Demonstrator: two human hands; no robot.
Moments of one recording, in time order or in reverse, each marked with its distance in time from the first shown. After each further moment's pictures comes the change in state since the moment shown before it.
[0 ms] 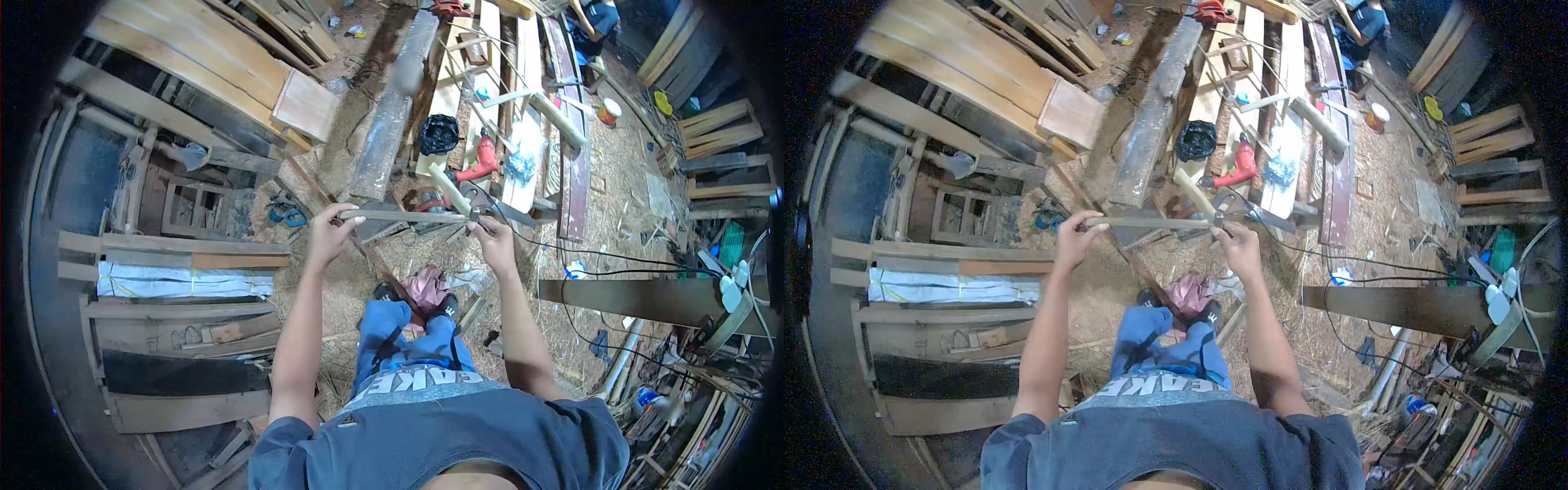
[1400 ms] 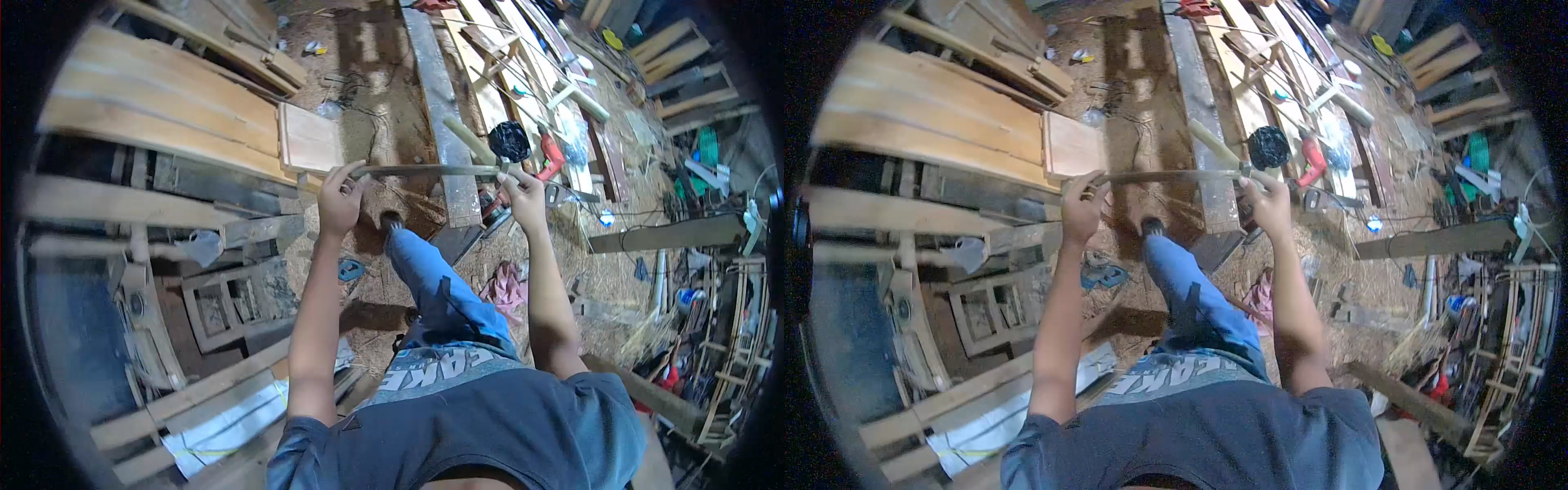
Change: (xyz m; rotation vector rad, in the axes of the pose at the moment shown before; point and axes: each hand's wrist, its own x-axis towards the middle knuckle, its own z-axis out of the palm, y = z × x) left_hand 0.324 -0.193 -0.324 -0.020 -0.131 0.312; right_hand 0.172 -0.146 0.393 -0.054 0.451 -0.162
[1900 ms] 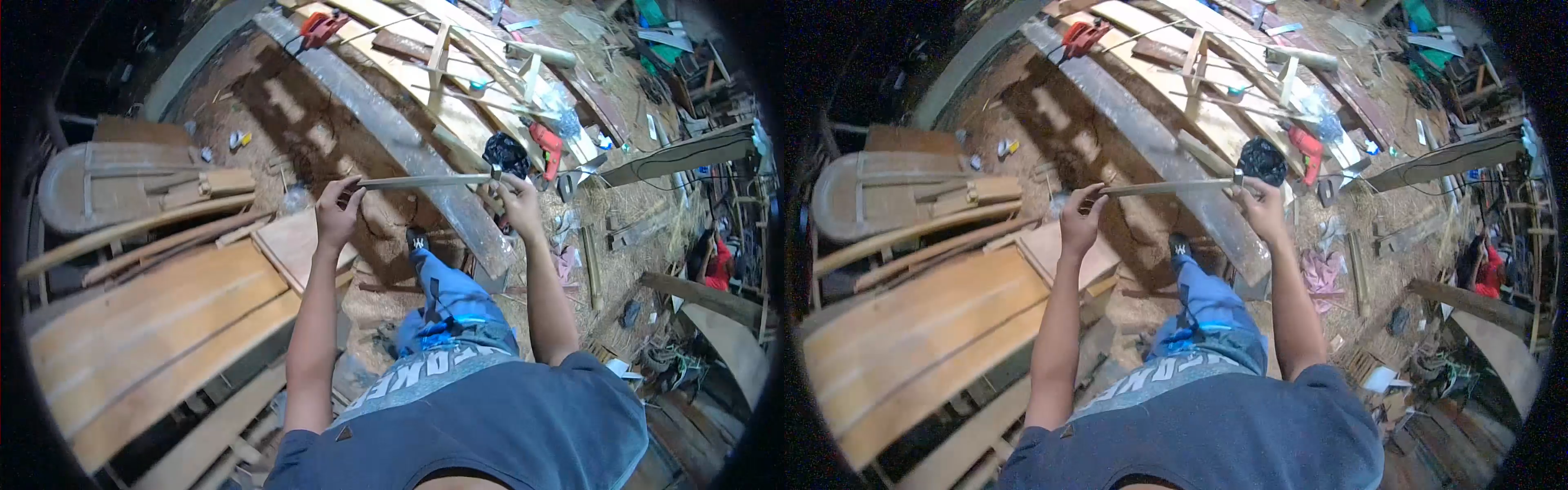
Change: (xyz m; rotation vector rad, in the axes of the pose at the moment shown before) left_hand 0.372 -0.111 0.137 -0.043 -0.509 0.147; right_hand 0.206 0.022 0.066 0.134 0.416 0.409
